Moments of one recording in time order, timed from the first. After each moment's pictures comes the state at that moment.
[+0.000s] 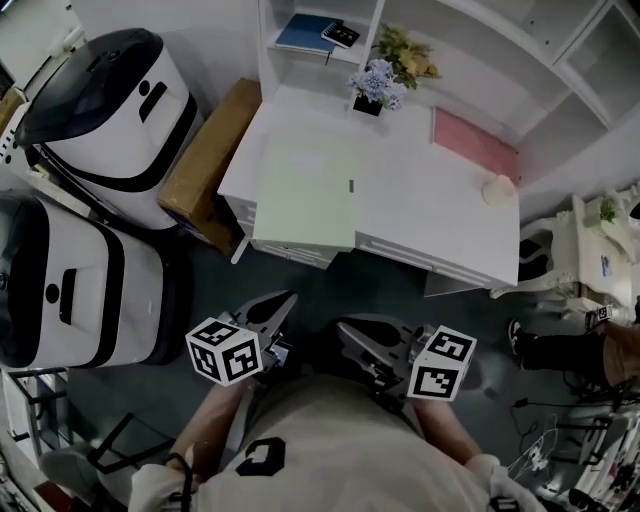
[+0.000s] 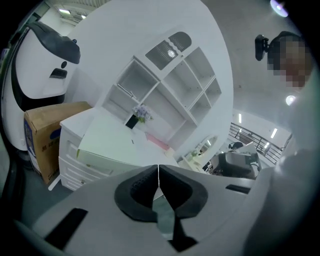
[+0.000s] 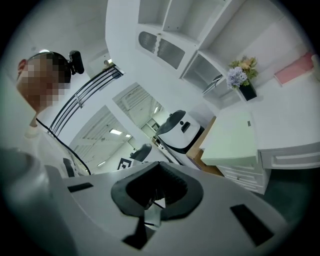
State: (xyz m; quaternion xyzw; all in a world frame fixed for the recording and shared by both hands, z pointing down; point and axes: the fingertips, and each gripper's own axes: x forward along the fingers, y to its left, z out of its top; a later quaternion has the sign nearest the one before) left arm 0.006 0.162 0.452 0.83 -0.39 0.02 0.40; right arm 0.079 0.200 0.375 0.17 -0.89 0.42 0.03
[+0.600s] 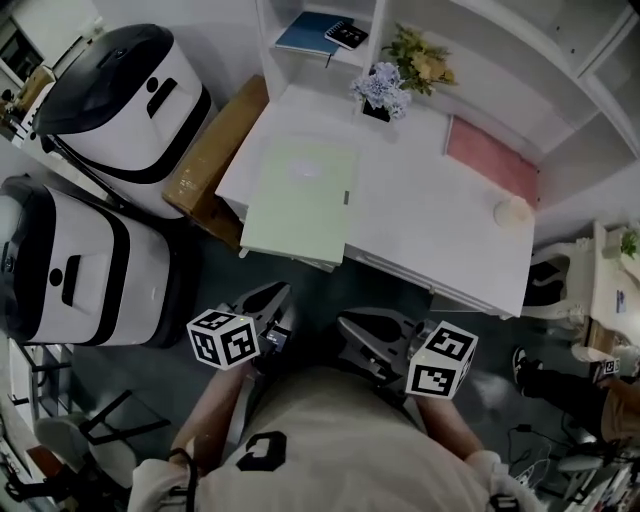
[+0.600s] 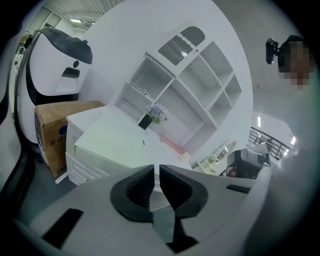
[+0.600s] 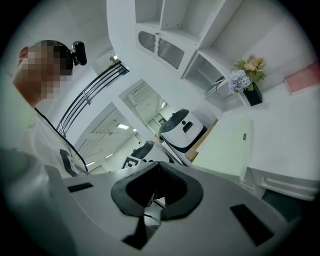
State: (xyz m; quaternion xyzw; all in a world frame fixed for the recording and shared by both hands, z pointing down) left arm 0.031 0.113 0.485 0.77 -0.47 0.02 0.42; right arm 0.133 0.144 0.383 0.12 -0.91 0.40 0.05
